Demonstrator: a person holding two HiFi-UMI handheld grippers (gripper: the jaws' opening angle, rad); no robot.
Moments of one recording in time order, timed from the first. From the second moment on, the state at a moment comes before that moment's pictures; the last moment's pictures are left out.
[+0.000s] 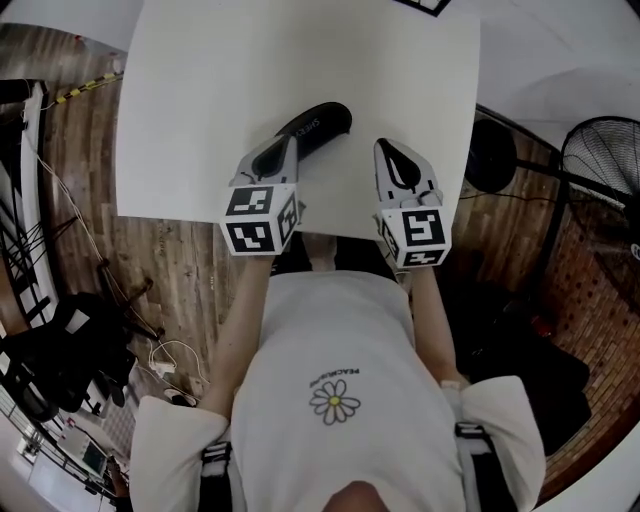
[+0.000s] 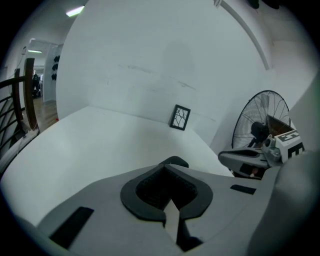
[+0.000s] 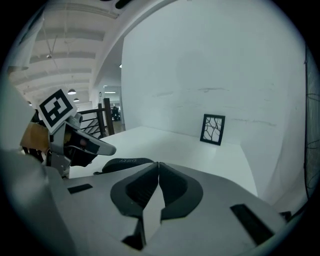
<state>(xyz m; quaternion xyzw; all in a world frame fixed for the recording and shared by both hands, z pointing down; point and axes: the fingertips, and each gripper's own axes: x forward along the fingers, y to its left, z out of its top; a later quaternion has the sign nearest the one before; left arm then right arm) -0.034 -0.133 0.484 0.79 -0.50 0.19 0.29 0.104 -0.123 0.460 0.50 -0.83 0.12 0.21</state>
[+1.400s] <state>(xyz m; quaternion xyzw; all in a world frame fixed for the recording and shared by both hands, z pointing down) -0.012 -0.160 0.509 0.81 -0.46 0.30 0.22 0.055 -0.153 0.552 0.26 -0.88 0.07 0.39</state>
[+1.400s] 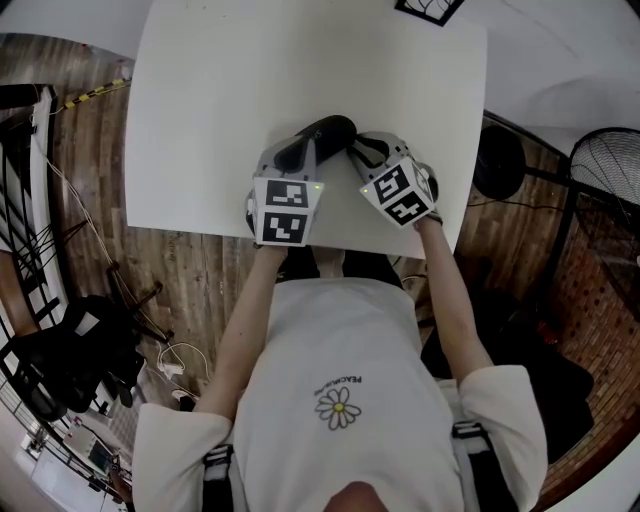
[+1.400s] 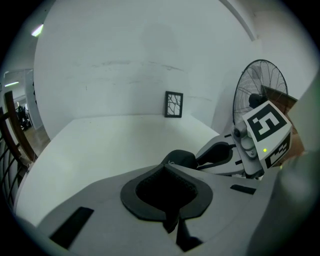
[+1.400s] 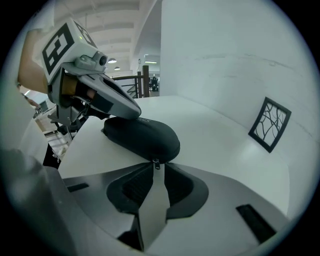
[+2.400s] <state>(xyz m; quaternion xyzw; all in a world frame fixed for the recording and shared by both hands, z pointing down) -0.006 -0.156 0.515 0.80 -0.47 0.32 0.19 0.073 -0.151 0.558 0.28 -0.83 0.02 0.49</state>
